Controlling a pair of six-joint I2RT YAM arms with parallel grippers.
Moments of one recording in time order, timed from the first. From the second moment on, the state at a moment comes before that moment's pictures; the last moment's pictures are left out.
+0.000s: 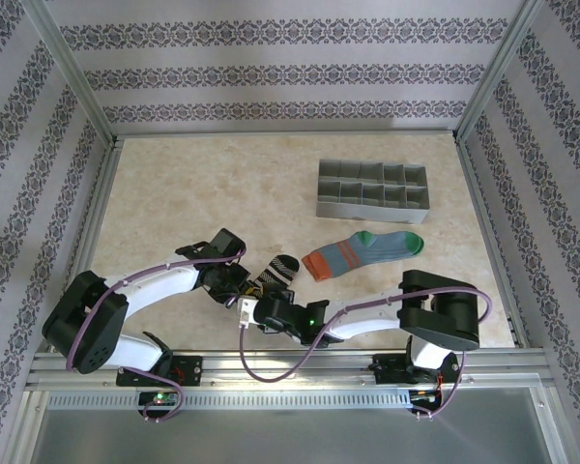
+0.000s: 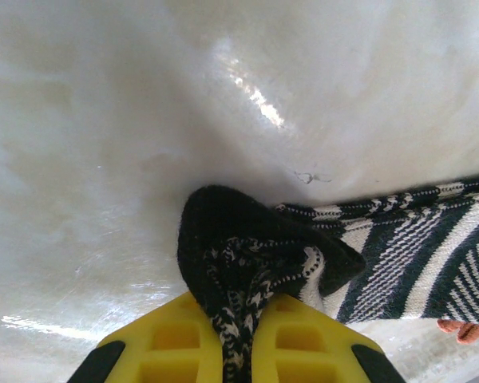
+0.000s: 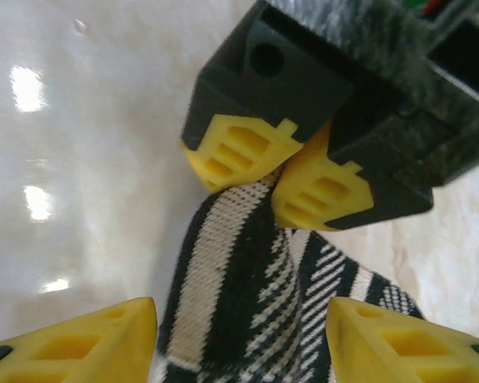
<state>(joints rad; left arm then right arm) -0.58 1.40 0.68 -0.53 0.29 -1.53 1.34 1.68 0.75 0.10 0.47 -0.40</state>
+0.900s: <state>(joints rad) -0.46 1.15 0.64 -0.54 0.25 -1.57 1.04 1.66 0.66 0.23 -0.05 0.00</state>
